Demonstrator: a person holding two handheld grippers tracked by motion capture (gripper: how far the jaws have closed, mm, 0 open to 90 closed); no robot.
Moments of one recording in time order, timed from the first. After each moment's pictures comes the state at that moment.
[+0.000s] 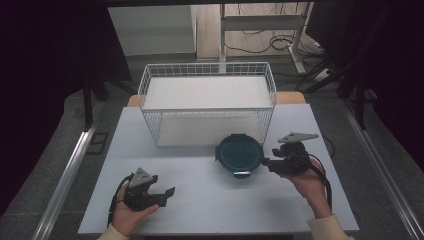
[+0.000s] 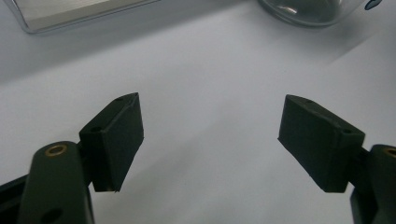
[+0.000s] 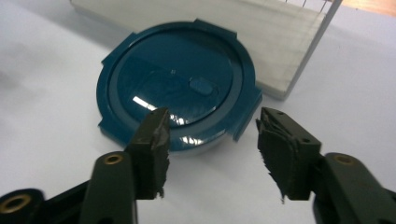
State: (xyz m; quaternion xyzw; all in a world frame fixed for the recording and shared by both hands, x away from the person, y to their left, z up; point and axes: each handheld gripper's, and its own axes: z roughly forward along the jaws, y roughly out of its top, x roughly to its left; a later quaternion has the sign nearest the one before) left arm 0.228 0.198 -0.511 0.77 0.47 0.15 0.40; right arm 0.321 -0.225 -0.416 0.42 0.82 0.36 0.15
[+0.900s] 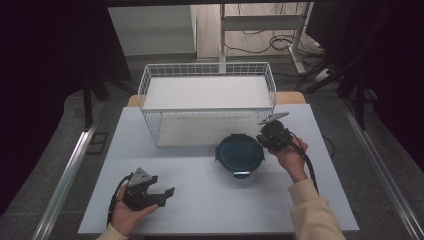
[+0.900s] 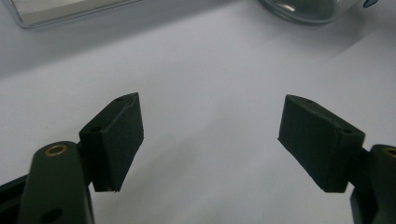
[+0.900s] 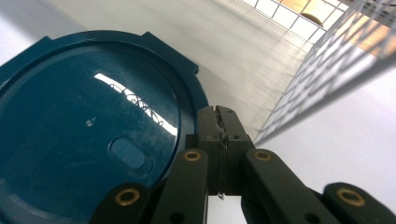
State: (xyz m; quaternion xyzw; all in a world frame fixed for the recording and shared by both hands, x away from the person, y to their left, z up) left arm 0.229 0.200 -0.513 0.77 0.47 0.13 0.41; right arm 0.402 -0.193 -0.436 0.37 0.86 0.28 0.20
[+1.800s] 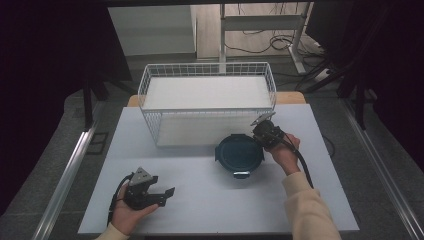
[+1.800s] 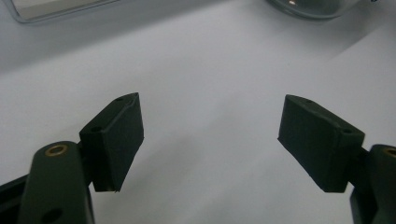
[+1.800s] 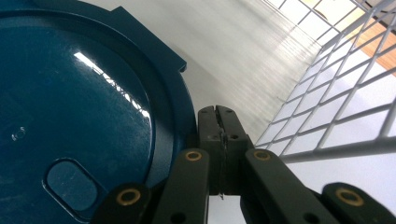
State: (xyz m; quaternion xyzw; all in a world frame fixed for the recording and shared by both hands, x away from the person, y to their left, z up) left arm 0.232 0.200 -0.517 0.77 0.47 0.13 0.40; right arm 0.424 -0.179 -0.459 0.33 0.89 0.23 0.22
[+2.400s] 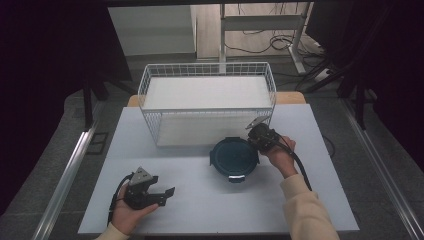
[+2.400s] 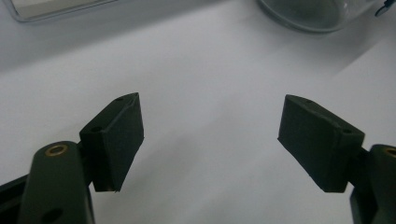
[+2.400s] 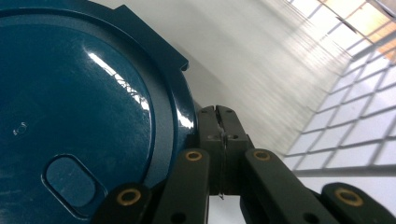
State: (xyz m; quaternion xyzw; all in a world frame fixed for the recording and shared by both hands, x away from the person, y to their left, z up) left arm 0.232 0.200 -0.516 0.77 0.47 0.13 0.40; right arm 0.413 -0.166 -0.461 0.32 0.89 0.24 0.20
